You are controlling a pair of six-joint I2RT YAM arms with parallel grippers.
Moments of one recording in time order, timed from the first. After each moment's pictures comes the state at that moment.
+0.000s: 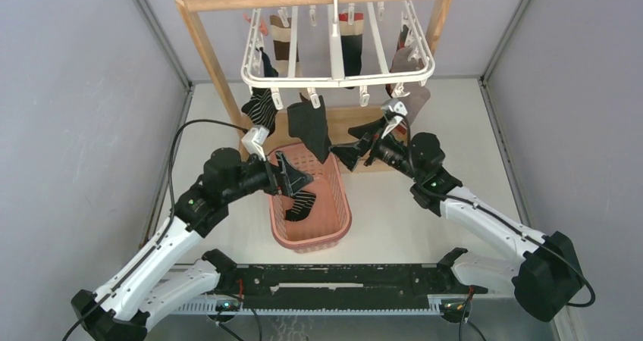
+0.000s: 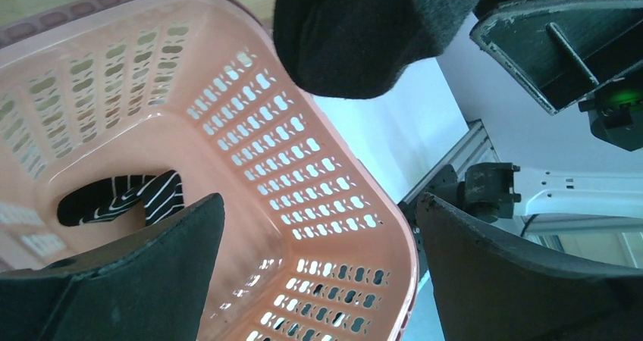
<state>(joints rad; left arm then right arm) -0.60 0.80 0.79 -0.32 0.30 -0.59 0.60 1.10 0.73 0.45 -0.35 0.40</state>
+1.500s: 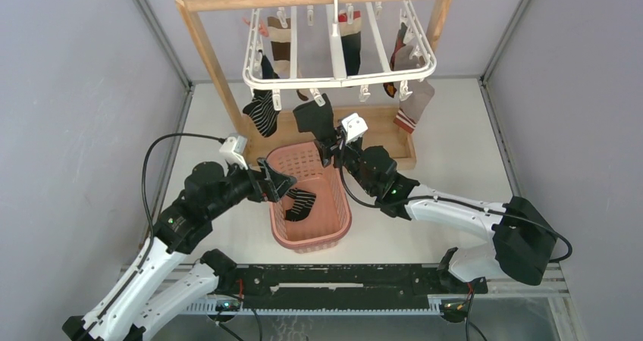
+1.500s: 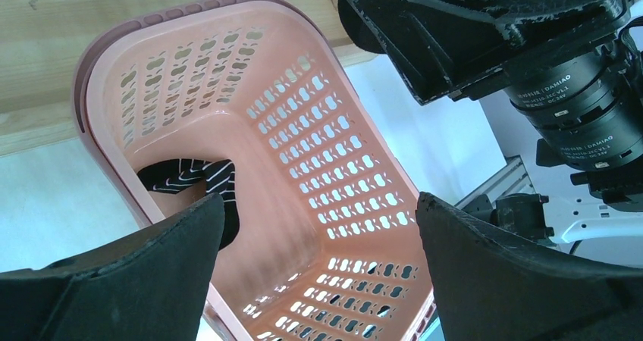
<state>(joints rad) -0.60 0.62 0.79 -0.49 0.11 -0.57 0.94 1.35 0.82 0.54 0.33 0.00</state>
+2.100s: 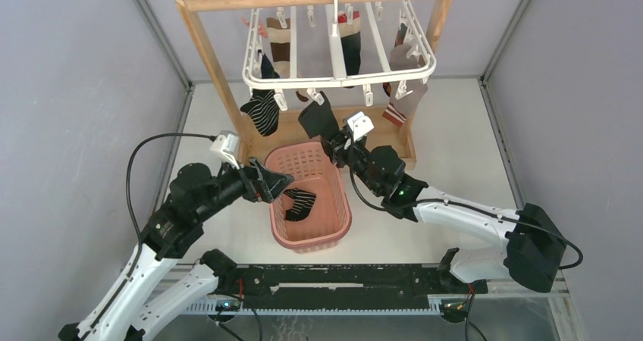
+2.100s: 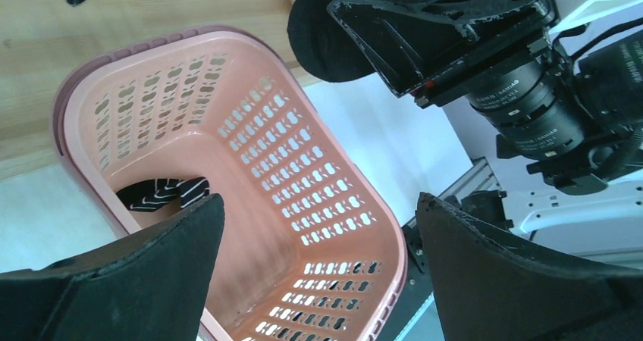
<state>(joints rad) -0.60 0.59 0.85 -0.51 0.15 -0.58 0.94 1.29 0.82 0.50 0.28 0.01</state>
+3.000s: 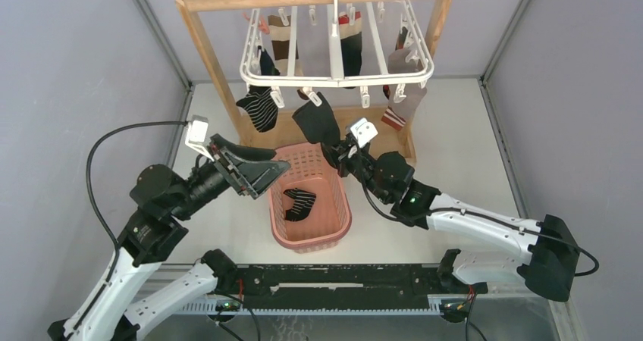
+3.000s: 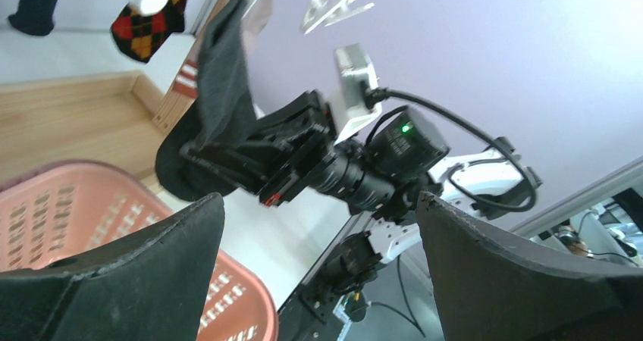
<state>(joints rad) -0.68 0.60 1.03 -0.31 0.24 -0.69 0.99 1.17 0.82 0.38 0.27 0.01</state>
